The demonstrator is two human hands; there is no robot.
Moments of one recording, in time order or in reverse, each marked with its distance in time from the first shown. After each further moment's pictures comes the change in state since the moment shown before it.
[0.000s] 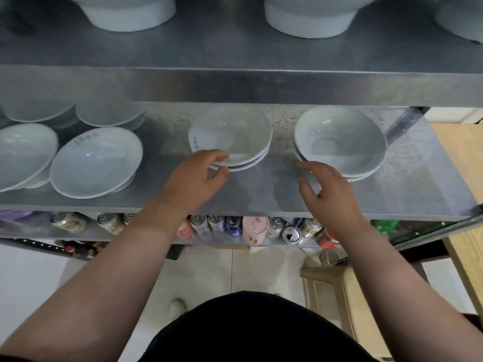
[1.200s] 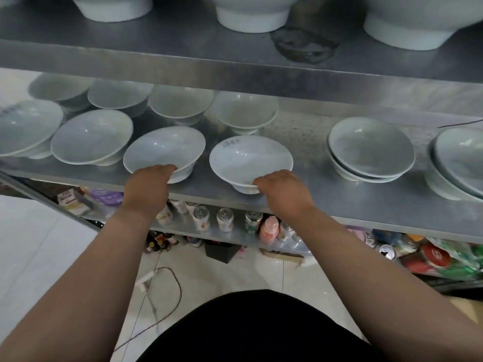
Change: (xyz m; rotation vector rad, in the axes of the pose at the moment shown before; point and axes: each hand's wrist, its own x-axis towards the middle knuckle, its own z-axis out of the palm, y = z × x) left_hand -0.131 -0.301 -0.225 0.653 -0.006 -0.330; right_hand 0.042 -0.289 0.240 -0.444 -0.328 -0.441
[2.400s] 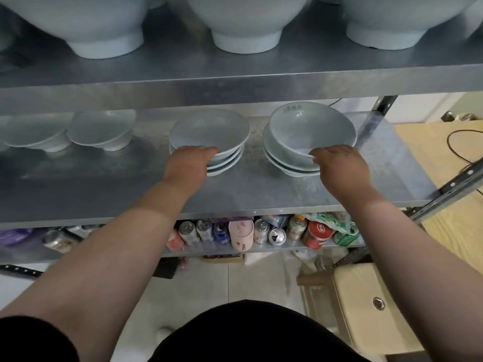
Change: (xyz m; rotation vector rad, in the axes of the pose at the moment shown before) left_hand 0.038 0.444 -0.017 -0.111 0.244 0.531; right_hand -0.265 0.396 -0.074 -0.184 0.335 0.353
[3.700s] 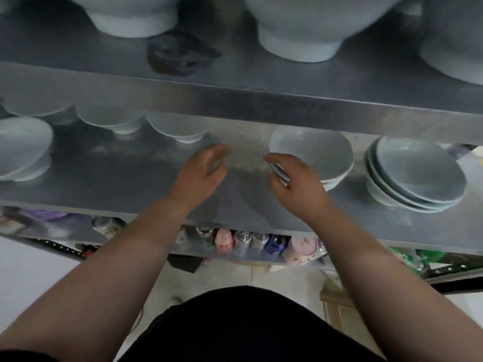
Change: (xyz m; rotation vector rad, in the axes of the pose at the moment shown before) left_hand -0.089 -0.204 -0.011 -0.923 0.114 -0.368; right_hand 0.103 -0.320 0.028 0.704 -0.133 -0.045
